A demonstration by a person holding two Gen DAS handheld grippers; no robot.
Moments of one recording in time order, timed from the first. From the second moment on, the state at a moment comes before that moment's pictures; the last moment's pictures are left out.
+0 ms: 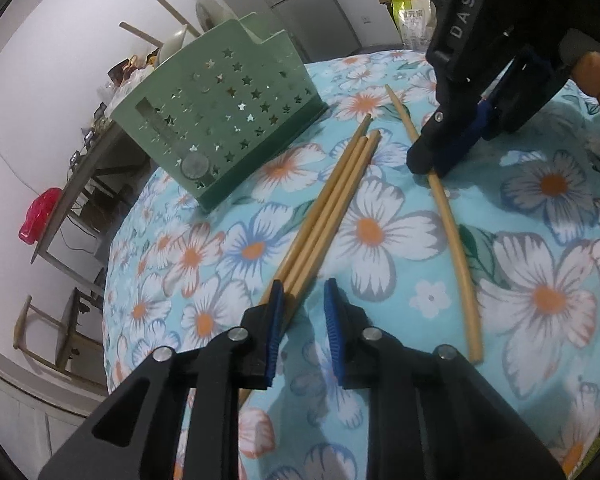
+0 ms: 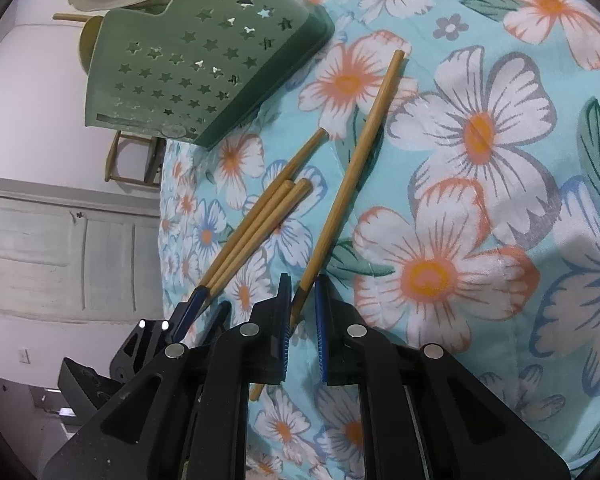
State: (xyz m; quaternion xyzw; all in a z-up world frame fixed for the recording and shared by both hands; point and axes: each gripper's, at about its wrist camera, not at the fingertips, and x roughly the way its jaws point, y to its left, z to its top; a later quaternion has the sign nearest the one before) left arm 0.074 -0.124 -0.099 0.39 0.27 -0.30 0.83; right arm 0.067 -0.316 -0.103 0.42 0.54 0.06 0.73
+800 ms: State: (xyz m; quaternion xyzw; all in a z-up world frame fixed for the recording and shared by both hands) left arm 0.077 -0.070 -0.070 0.10 0.42 -0.36 0.83; right arm 0.059 -0.331 -0.110 0.42 0.58 0.11 0.69
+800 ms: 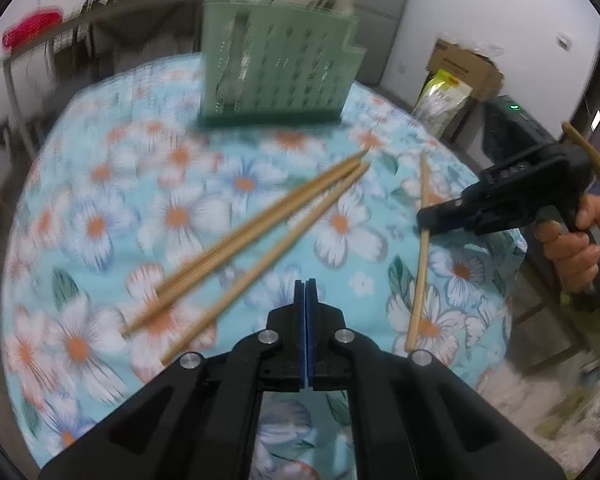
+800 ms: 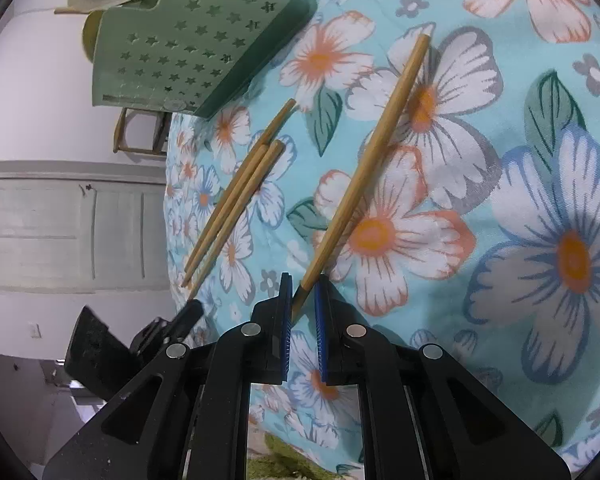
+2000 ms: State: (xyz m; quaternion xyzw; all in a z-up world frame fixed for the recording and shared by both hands) left arm 0.118 -0.079 -0.072 -0.04 0.54 -0.37 0.75; right arm 0.079 -0.327 -0.092 0.37 0.56 0.08 0.74
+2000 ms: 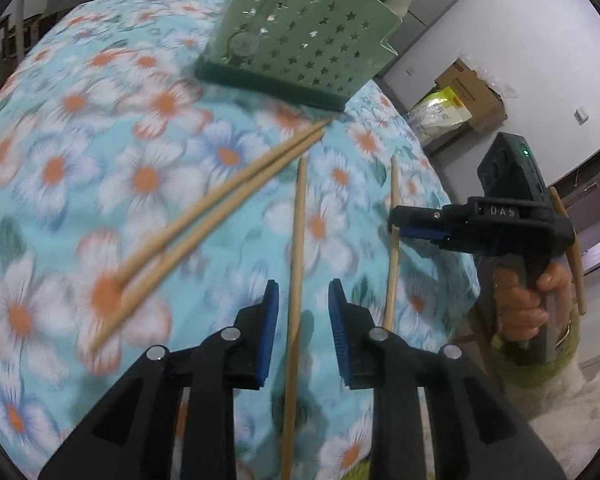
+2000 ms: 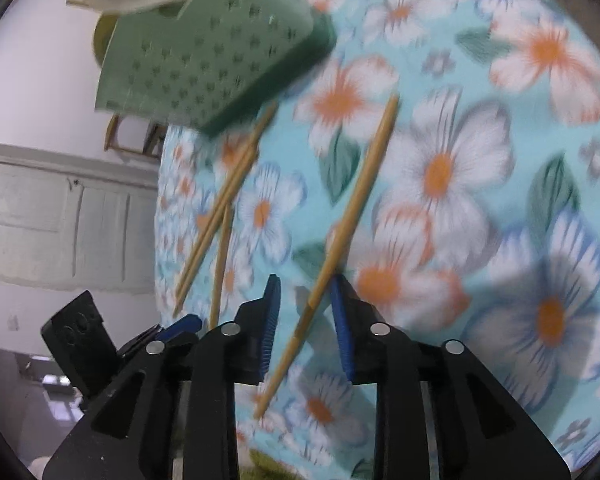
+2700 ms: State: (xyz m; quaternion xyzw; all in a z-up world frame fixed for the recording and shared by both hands) left arm 0.180 -0.143 -0.076 0.00 0.53 -0.34 0.77; right arm 0.089 -0.367 -0.077 0.38 0.47 0.00 0.80
